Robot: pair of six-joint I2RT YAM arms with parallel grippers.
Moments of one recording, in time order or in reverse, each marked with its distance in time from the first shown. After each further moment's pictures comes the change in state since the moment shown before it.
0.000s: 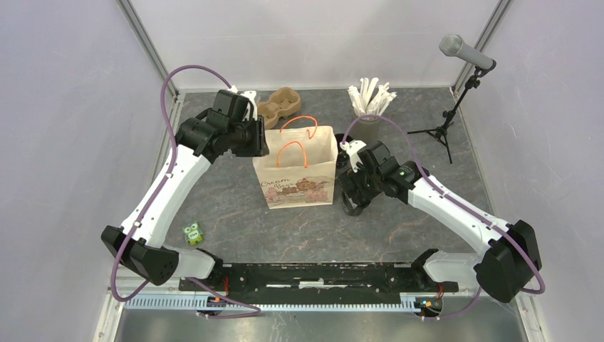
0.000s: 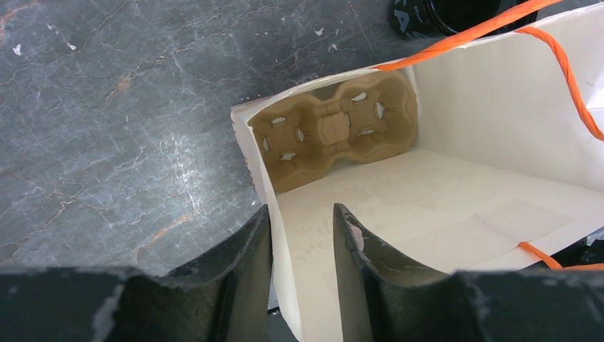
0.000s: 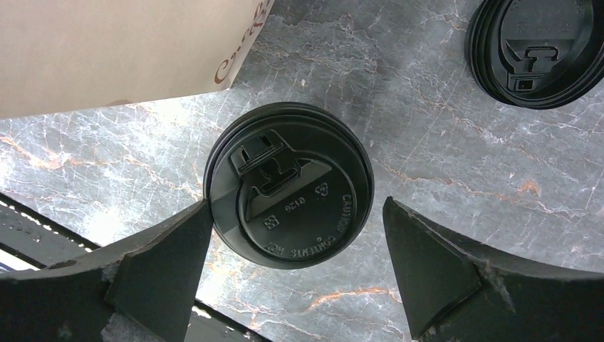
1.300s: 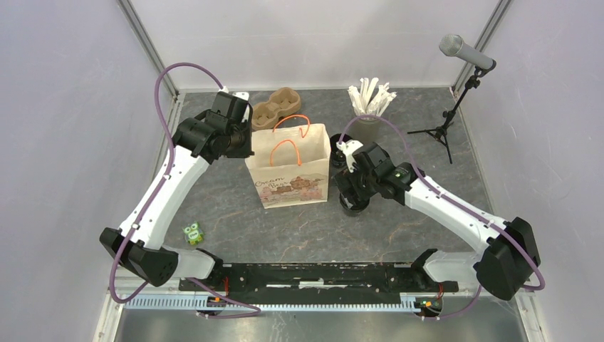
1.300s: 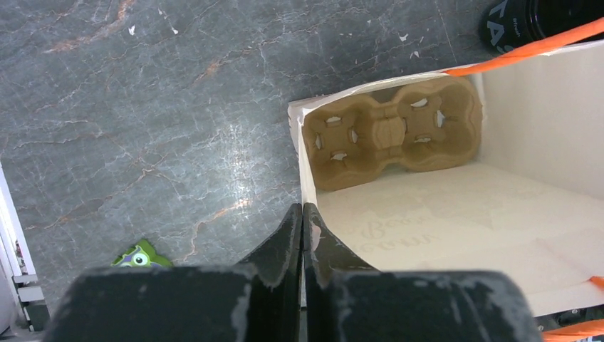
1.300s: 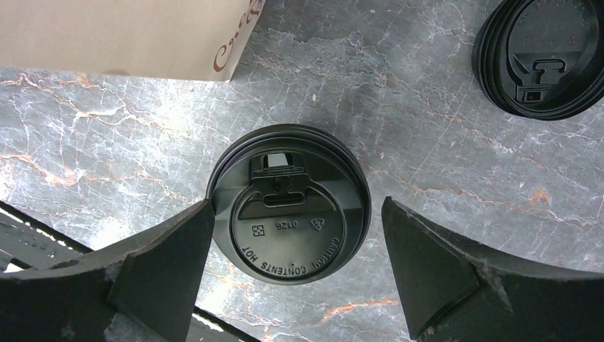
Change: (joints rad) left arm -0.002 -0.008 0.012 -0.077 -0.216 0.009; right arm 0.041 0.013 0.000 0.036 0.031 0.050
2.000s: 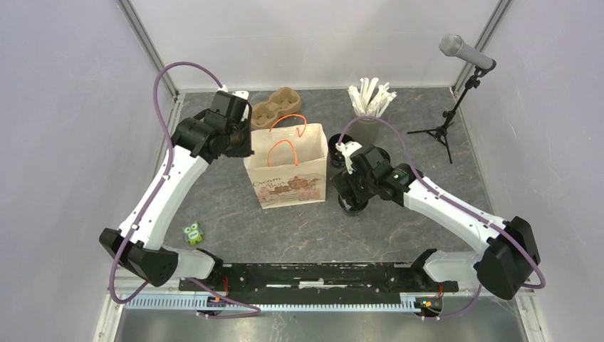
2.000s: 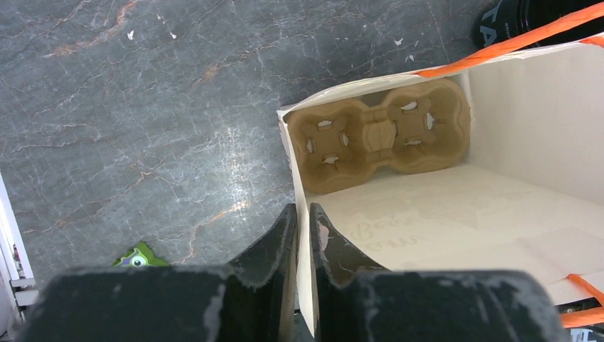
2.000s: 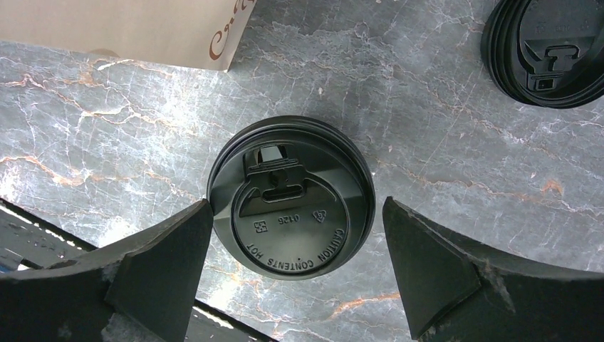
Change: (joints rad) left arm 0.000 -0.001 0.010 0.002 0.004 0.000; right arm 0.027 0.003 0.000 -0.009 0.023 0.044
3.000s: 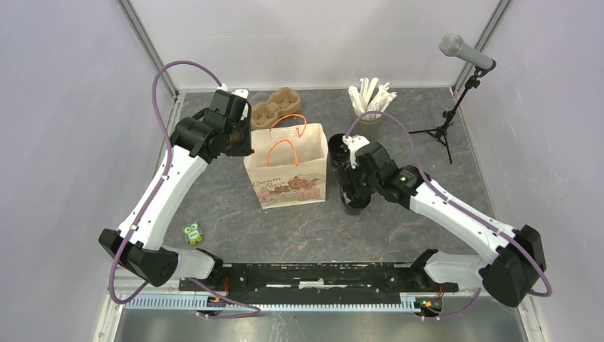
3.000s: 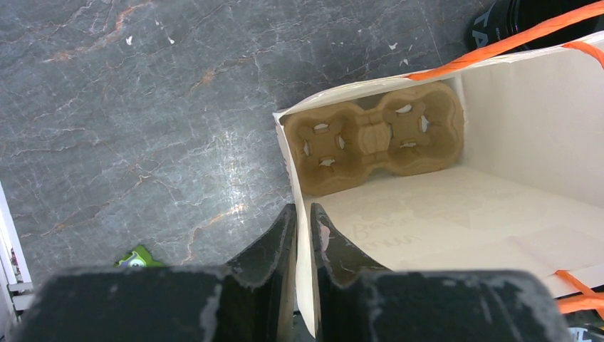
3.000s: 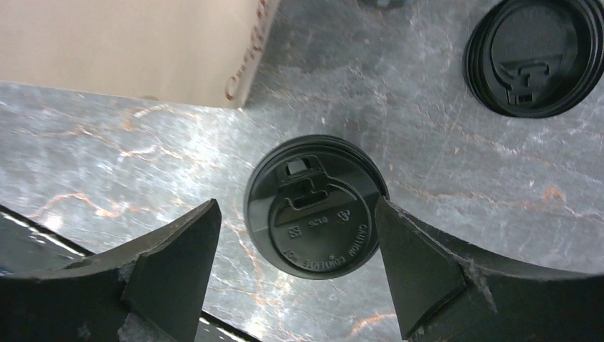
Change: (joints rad) left arm 0.000 0.000 0.013 0.001 0.006 0.000; right arm -0.008 -0.089 -0.011 0.081 0.010 0.087
